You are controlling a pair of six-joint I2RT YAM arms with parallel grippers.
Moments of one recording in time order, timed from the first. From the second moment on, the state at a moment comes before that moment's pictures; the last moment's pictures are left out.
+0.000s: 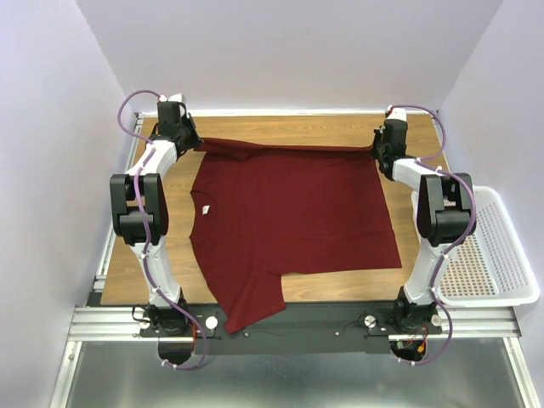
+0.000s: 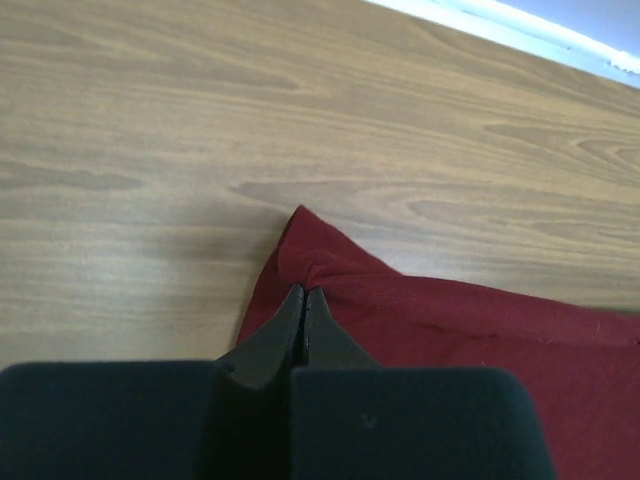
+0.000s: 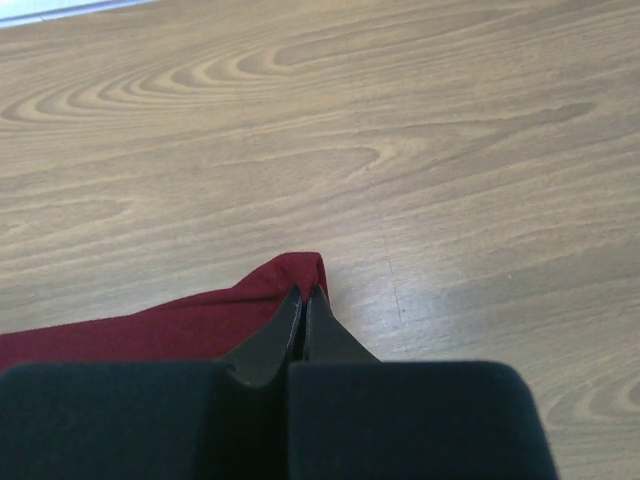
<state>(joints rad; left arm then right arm) 0.04 2.00 1.55 -0.15 0.15 -0.32 0.05 1.97 1.25 0.24 0.20 0.10</state>
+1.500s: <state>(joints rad) 0.01 1.64 1.17 -0.42 0.22 -0.32 0.05 1.79 1.08 0.00 0.28 0.24</state>
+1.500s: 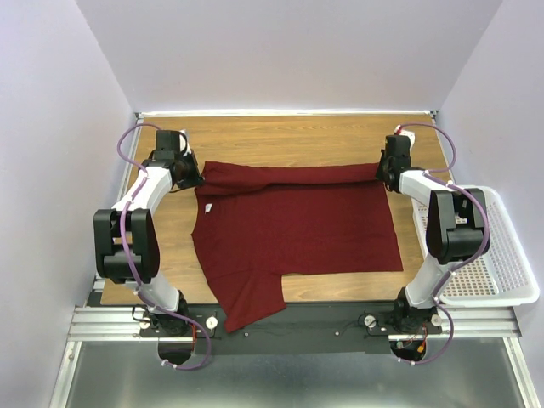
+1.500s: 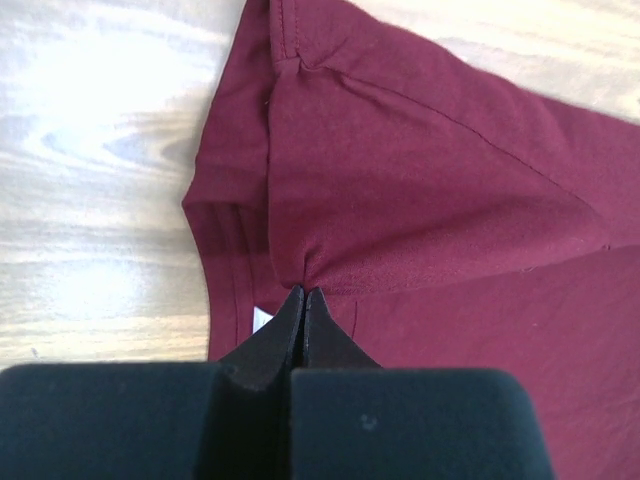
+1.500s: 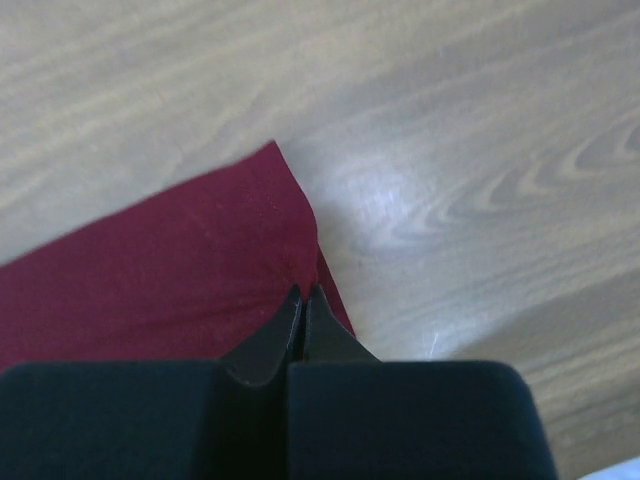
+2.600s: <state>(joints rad) 0.01 1.51 0.99 -0.42 0.30 -0.34 0.05 1.78 1.05 -0.17 0.35 0.34</state>
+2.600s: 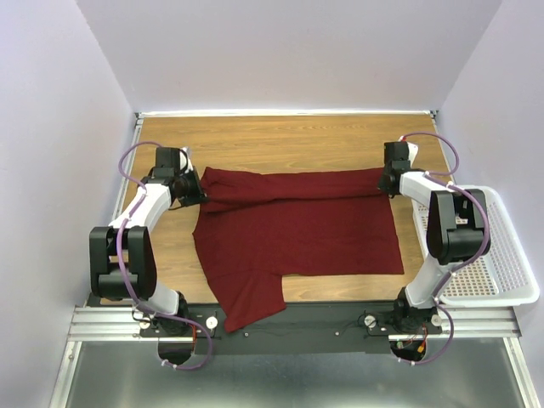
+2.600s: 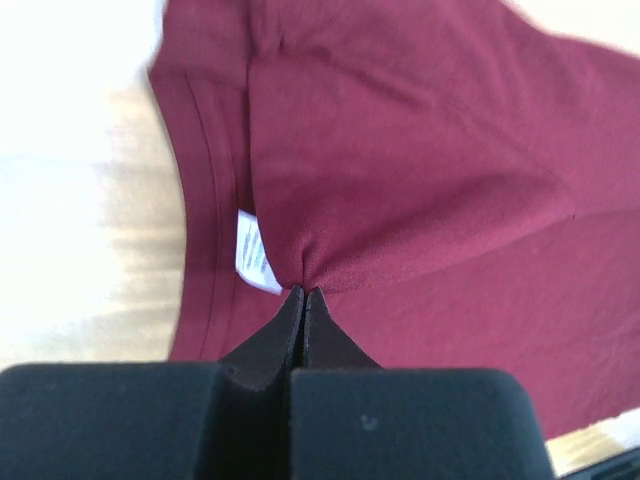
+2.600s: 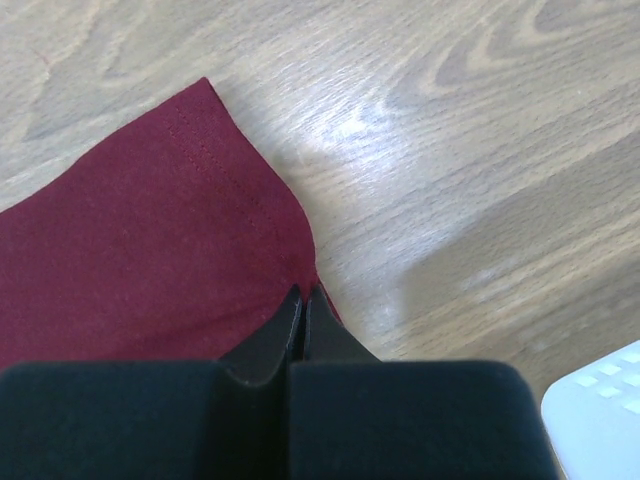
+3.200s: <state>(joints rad) -0.06 1.40 0.93 -0.40 0.33 -0.44 0.04 1.80 1.11 -0.25 0.36 0.34</state>
